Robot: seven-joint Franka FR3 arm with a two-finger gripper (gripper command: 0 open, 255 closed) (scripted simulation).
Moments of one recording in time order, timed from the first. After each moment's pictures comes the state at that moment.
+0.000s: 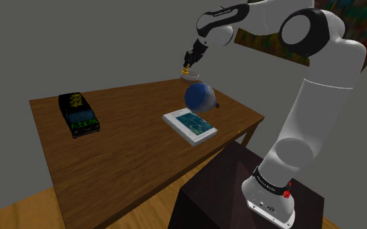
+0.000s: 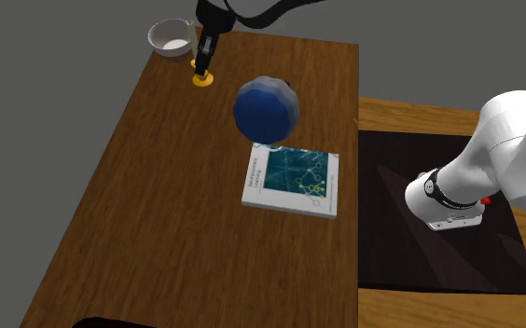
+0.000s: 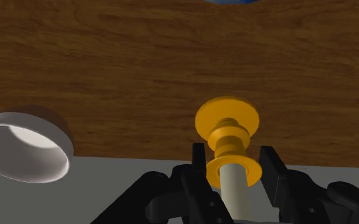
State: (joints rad) arm -0.04 0.17 -0.28 -1.81 0.33 2.32 -0.47
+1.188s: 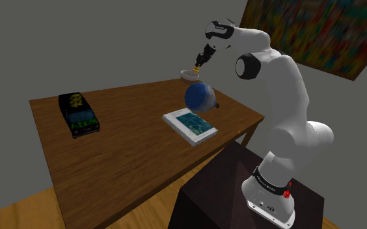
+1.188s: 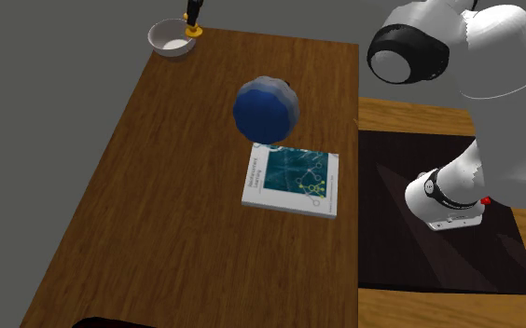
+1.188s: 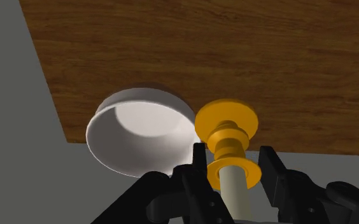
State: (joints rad) arm -0.43 0.85 -0.27 -0.86 0.53 1.96 -0.69
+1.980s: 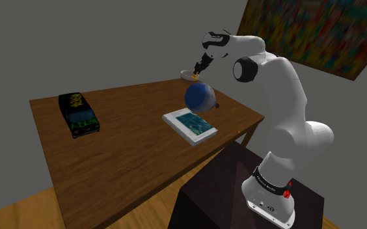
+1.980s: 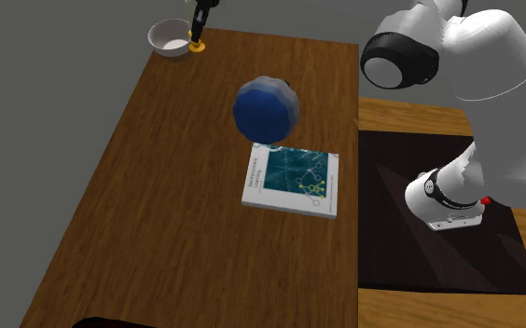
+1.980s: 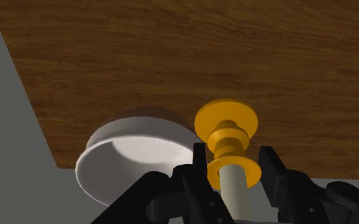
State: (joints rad) arm -0.43 0.90 -0.26 -0.92 0.55 2.07 -0.74
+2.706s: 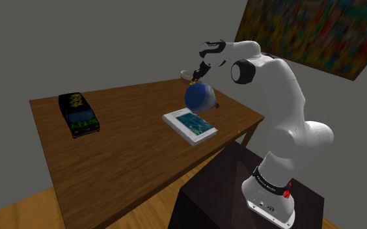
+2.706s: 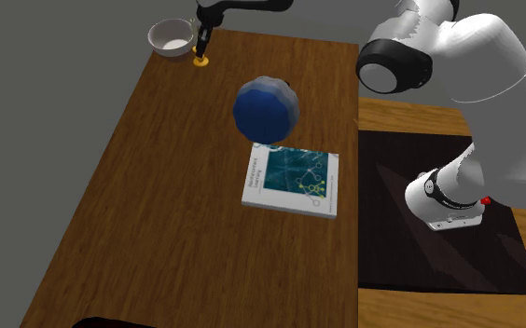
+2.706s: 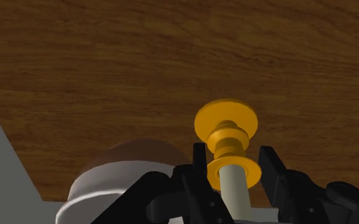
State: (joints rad) arm -0.43 0.94 -0.24 -1.00 0.57 2.18 -0.79
